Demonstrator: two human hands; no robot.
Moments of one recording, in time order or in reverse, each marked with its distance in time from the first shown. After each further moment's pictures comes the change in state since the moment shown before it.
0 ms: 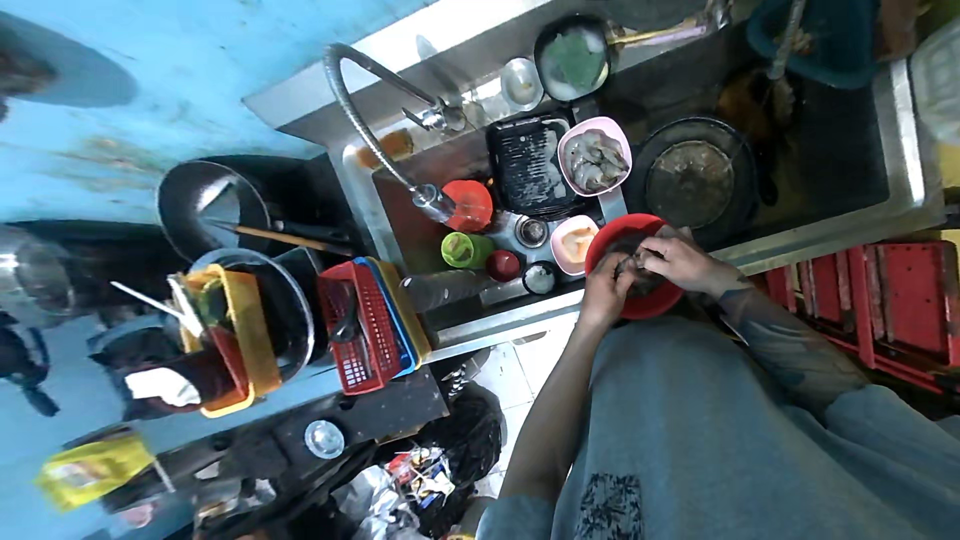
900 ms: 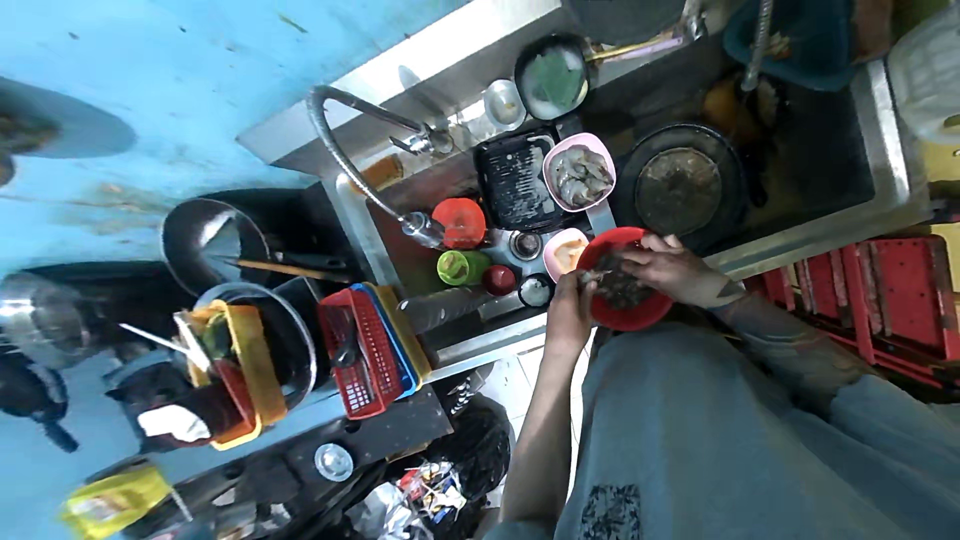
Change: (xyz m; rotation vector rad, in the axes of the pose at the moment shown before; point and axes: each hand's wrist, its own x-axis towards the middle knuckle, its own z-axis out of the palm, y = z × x) left_hand -0.003 0.014 -0.042 0.300 -0.012 -0.196; right_hand -0.003 0.007 -0.005 -0.548 -0.088 -0.215
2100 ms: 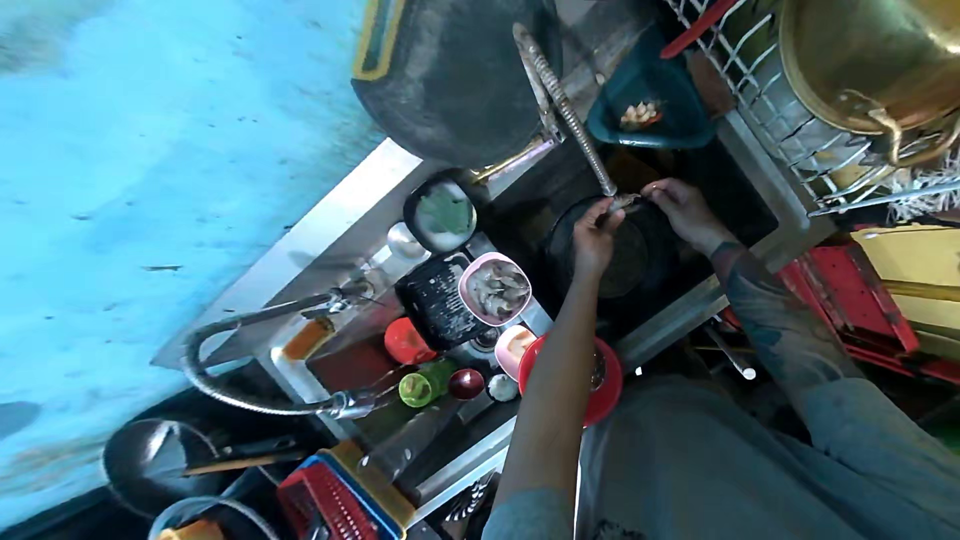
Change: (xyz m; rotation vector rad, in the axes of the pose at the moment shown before) left_hand 0.283 0.157 0.168 -0.627 -0.144 0.315; right_hand -0.042 0.251 -0.063 0.963 0.720 0.684
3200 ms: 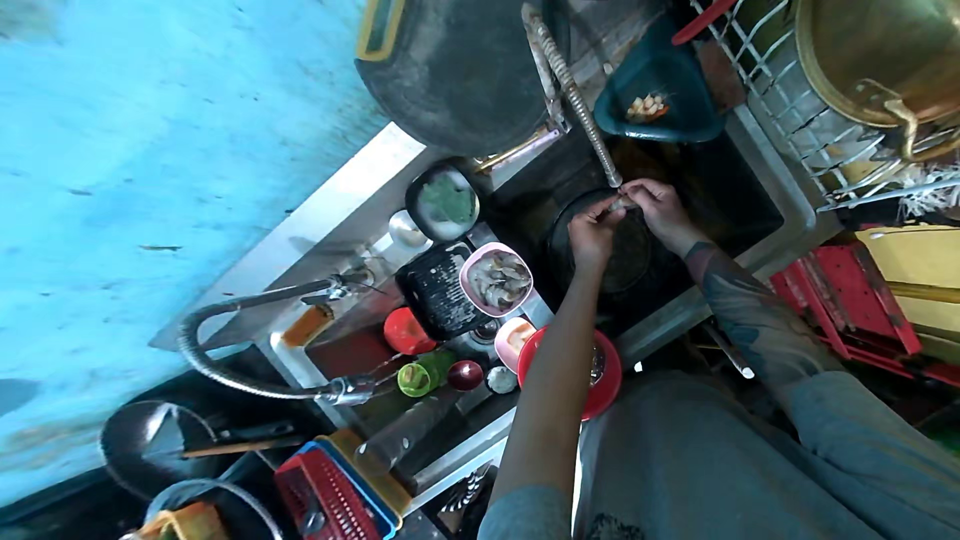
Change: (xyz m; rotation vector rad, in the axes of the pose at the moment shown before) left_hand -0.007 0.012 -0.008 0.259 0.082 -0.042; right_hand 0.004 -0.020 0.052 0.189 0.033 -0.084
